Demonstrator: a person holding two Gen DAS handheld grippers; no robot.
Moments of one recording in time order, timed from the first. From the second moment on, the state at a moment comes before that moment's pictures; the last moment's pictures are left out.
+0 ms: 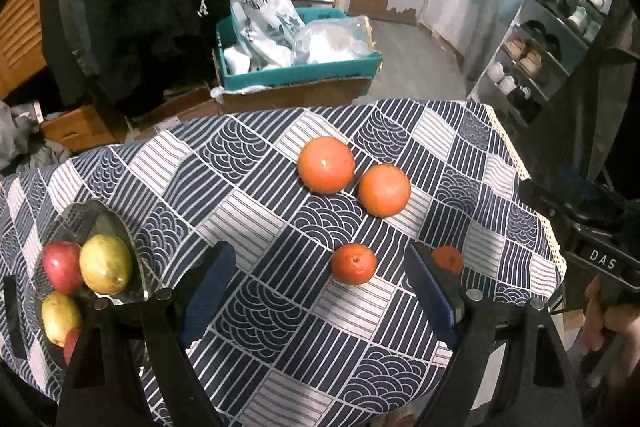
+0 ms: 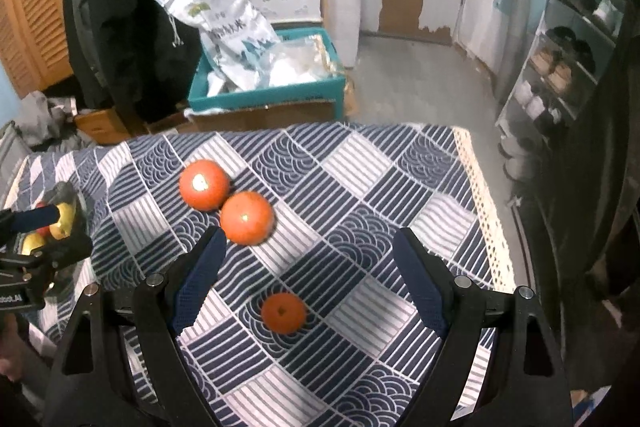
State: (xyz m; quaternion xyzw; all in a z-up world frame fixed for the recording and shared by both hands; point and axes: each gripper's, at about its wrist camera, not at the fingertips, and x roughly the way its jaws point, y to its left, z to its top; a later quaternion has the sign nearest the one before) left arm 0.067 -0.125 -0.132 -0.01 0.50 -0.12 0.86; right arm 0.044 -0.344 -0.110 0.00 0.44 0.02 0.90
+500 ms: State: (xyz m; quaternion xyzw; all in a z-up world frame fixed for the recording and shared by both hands) left arm 0.097 -0.152 -0.204 -0.01 0.56 -0.13 0.82; right arm 0.068 -0.361 -0.168 0.03 0.51 0.01 0.86
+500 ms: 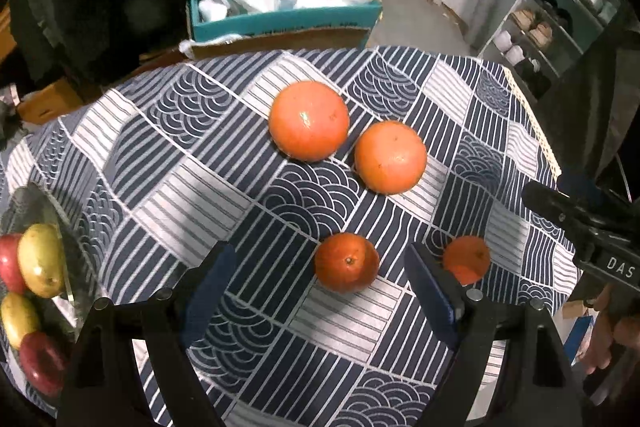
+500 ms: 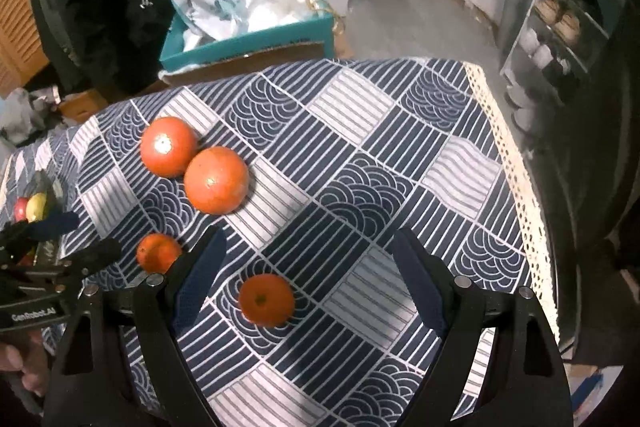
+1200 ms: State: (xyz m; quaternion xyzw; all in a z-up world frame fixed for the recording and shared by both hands) left arm 0.105 -0.181 -0.262 0.04 0.59 -0.15 0.79; right arm 0.077 -0.366 -0.200 0.05 0.54 0.00 0.84
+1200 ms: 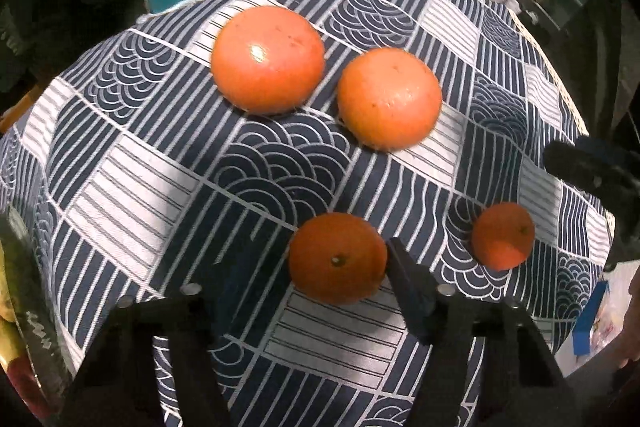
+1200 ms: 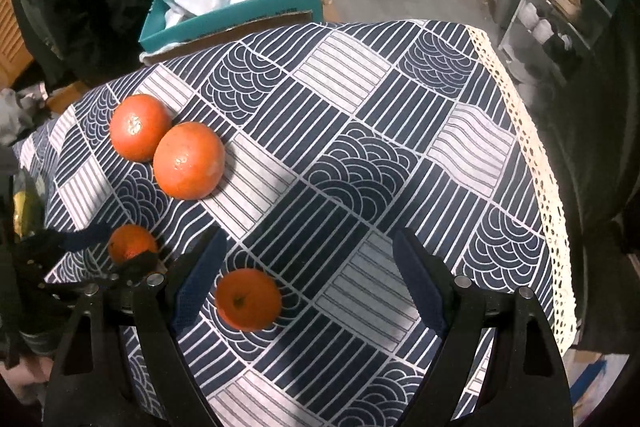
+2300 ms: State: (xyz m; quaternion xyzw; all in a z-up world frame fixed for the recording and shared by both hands) left arm 0.129 -0.085 -0.232 -0.05 0.56 -0.09 0.82; right arm 0.146 -0.278 -0.232 0.01 0.56 0.11 0.82
